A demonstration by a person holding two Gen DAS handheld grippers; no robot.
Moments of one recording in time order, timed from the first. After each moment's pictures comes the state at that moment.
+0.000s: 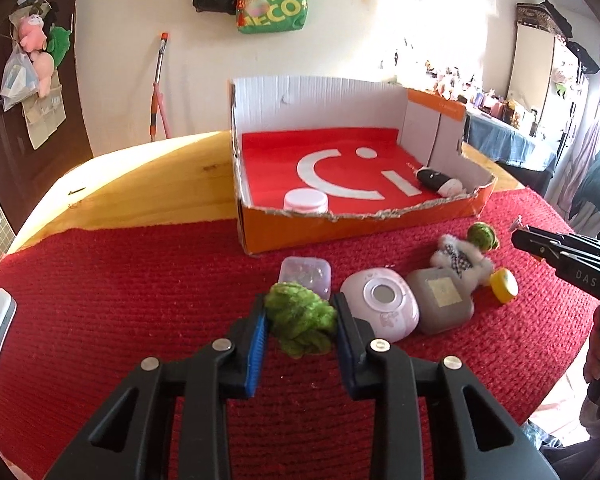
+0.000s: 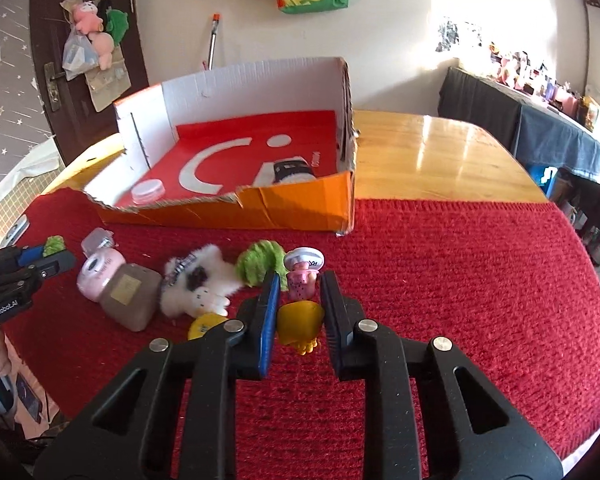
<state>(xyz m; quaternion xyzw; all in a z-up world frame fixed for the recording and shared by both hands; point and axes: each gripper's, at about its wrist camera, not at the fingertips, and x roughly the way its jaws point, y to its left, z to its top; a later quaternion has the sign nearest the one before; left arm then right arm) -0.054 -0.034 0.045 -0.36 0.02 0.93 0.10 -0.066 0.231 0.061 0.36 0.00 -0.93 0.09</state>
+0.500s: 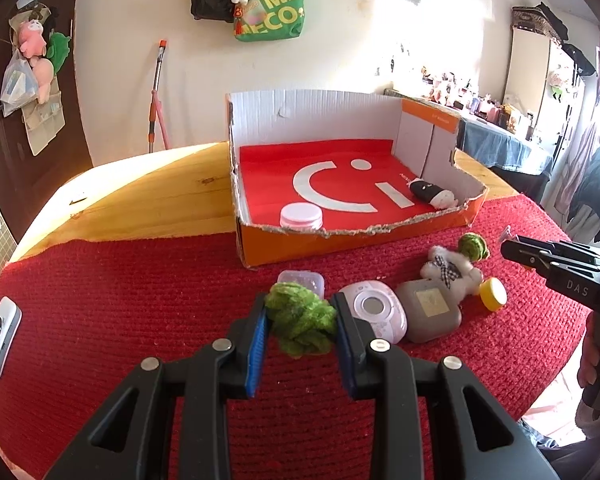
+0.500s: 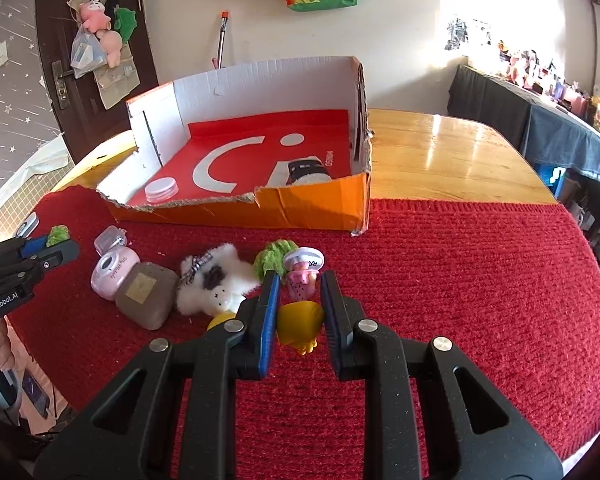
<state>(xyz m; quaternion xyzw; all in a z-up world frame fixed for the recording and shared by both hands) -0.051 -0.031 0.057 -0.35 0.02 0.93 0.10 -0.064 0.229 0.066 0.36 0.00 -0.93 0.10</state>
